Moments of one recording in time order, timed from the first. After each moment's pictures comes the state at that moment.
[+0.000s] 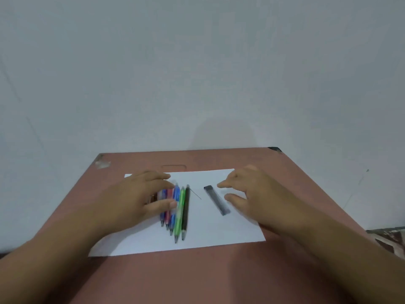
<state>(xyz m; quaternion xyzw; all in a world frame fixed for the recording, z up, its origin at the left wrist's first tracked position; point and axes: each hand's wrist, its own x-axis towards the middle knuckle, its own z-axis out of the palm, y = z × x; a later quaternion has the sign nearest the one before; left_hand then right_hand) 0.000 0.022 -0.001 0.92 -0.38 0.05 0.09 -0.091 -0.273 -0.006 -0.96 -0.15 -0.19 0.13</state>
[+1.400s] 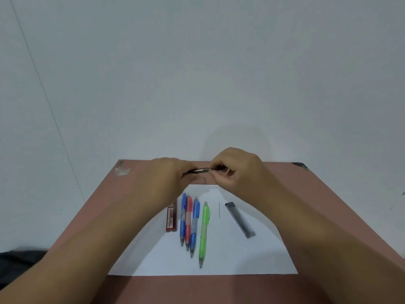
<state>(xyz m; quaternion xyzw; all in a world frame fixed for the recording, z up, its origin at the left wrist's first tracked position) 0.038 -0.013 0.021 0.92 -0.30 0.19 0.17 -0.005 -0.223 0.023 -0.89 -0.25 -0.34 0.19</state>
